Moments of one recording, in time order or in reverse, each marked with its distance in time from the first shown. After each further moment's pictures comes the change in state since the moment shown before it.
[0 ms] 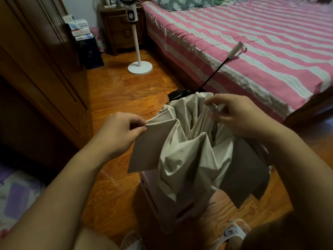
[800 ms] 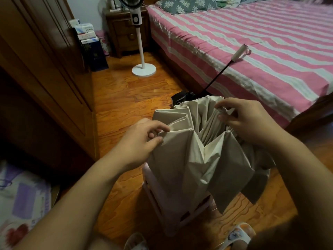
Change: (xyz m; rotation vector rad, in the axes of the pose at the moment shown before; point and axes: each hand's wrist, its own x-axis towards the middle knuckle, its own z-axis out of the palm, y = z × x) left_hand -0.014 0.017 0.017 -0.165 -0.123 0.029; right_hand -0.012 0.001 0.004 0.016 0.102 0.072
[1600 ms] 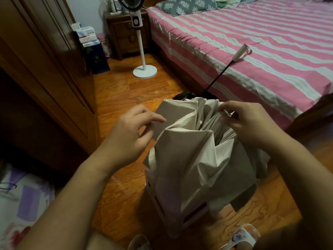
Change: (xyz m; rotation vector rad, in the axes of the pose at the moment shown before) left_hand -0.002 -0.001 -0.024 0.094 0.221 0.344; right_hand 0.000 0.006 0.005 -0.047 0.017 0.009
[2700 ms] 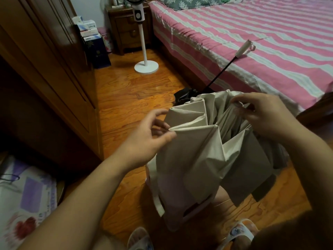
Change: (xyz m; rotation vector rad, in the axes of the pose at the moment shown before) left_hand -0.011 0.003 0.033 -0.534 -0.143 -0.486; right_hand -0.004 0.009 -0.020 -0.034 0.027 -0.004
